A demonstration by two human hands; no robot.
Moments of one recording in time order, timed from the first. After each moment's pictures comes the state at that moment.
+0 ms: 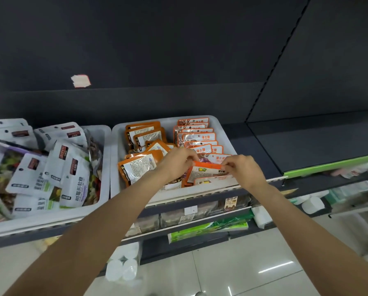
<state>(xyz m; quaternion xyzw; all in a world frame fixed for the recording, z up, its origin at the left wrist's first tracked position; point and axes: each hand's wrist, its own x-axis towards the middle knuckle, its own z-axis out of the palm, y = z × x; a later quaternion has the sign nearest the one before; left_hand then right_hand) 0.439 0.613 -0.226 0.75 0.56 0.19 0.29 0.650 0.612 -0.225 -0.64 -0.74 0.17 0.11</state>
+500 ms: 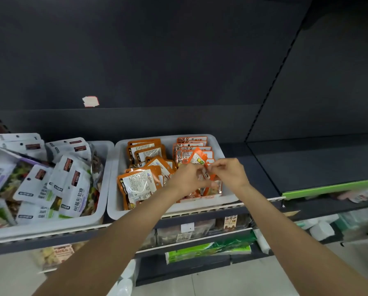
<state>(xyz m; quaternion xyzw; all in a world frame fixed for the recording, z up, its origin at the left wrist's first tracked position) 0.478 0.604 -0.218 0.71 0.58 0.23 0.33 0.622 0.620 -0.197 -0.63 -0.63 0.34 0.29</state>
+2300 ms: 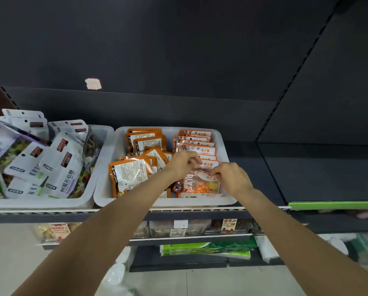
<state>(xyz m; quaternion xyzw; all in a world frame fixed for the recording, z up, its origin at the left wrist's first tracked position) 0.486 0.644 -0.237 0.64 0.63 0.27 0.34 0.655 0.653 -0.227 -0.54 -0.84 0.10 0.01</state>
